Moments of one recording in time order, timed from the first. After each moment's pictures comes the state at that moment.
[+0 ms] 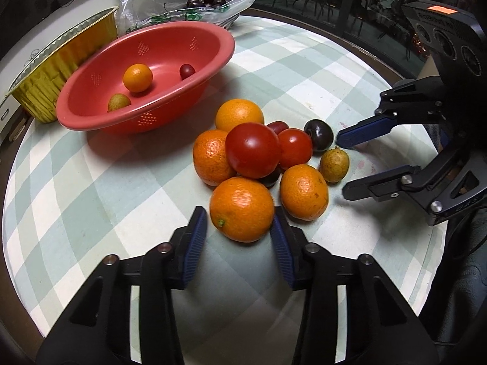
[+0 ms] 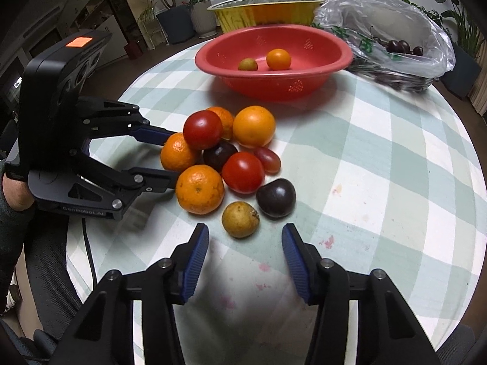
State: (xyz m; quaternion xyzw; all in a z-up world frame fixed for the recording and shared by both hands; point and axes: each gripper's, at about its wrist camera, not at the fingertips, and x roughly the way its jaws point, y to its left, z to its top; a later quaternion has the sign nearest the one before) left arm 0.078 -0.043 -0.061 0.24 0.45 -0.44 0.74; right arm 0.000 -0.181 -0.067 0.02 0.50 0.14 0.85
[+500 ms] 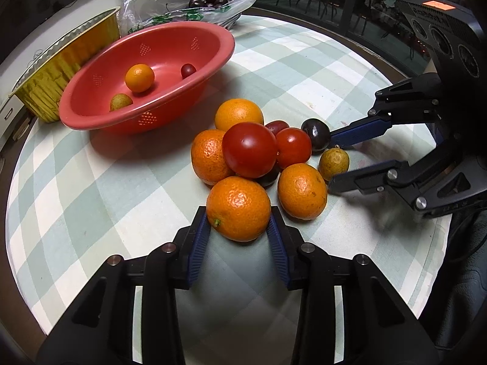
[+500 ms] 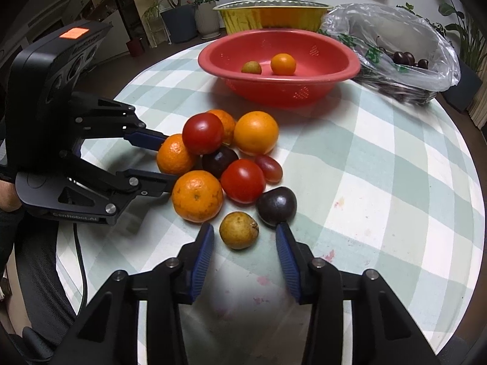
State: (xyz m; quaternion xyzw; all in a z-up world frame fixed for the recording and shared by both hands) left arm 0.073 -0.046 -0.062 0.25 0.45 -0.43 0.75; right arm 0.008 -0.176 -0.071 -0.01 0.49 0.13 0.86
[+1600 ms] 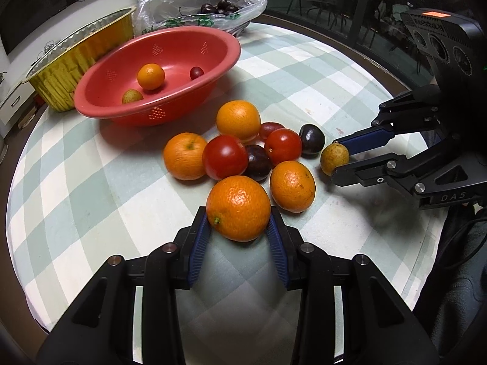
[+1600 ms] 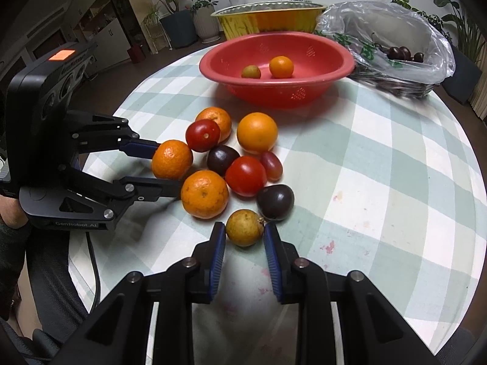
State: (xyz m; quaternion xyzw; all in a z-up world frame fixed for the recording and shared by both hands) left arm 0.062 -0.032 -0.052 0.22 0.45 -0.41 0.76; right arm 0.000 -0.181 -0.063 0.02 0.49 0.14 0.86
